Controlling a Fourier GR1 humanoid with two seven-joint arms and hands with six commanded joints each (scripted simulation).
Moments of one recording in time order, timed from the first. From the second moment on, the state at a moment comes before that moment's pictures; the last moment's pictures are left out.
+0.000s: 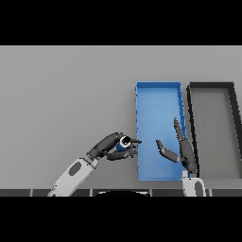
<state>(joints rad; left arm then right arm) -0.22 0.15 -0.62 -1.62 0.08 -0.14 -0.03 0.21 -0.12 0.12 -1.78 0.17 0.05 -0.07</state>
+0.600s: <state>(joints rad) -0.23 0.15 -0.61 -1.63 0.07 -0.14 -0.02 0.03 -0.35 0.16 -2.06 -0.32 0.40 0.16</state>
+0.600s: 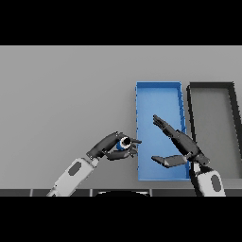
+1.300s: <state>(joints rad) -0.23 0.14 -0.61 -1.61 0.07 -0.20 -0.04 -0.33 -0.23 0.39 -1.96 -0.28 0.48 0.37</state>
